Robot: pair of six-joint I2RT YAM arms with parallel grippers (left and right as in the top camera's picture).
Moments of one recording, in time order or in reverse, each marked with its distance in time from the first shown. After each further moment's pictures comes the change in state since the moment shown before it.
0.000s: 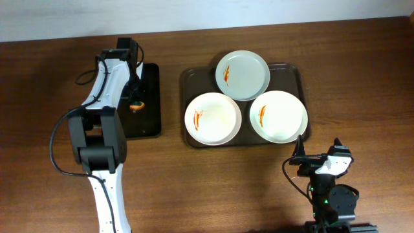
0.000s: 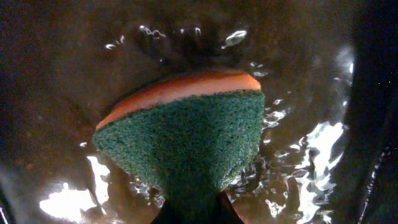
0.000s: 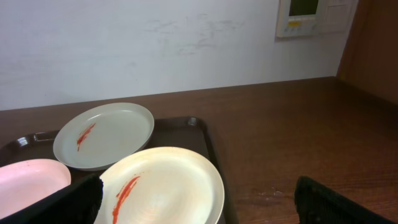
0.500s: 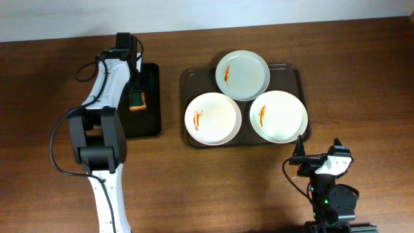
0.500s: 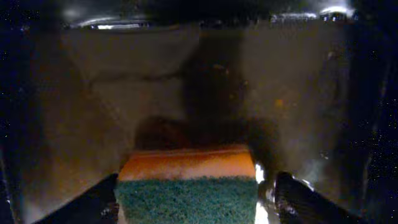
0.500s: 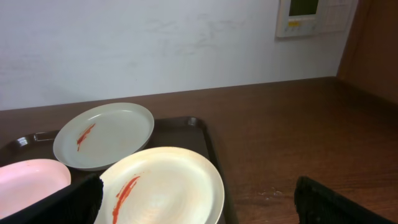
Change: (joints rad) left arm 0.000 0.000 -0.001 0.152 -0.021 -0.003; right arm 0.000 0.000 0.000 0.000 0.000 0.000
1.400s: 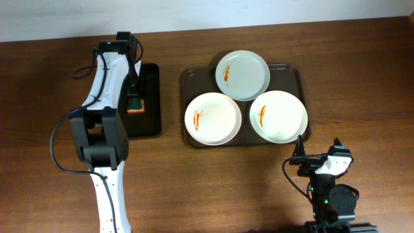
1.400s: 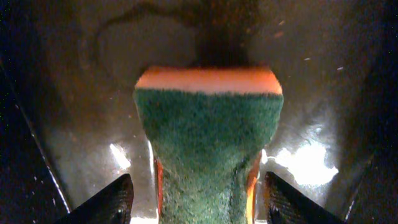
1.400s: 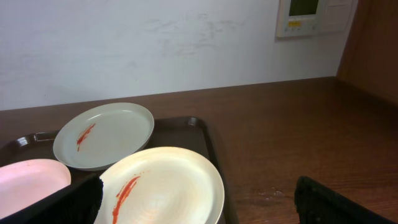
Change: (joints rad) left arm -0.001 0.055 0.177 -0.352 -0.015 0.002; right arm 0.000 0.000 0.000 0.000 0.000 0.000
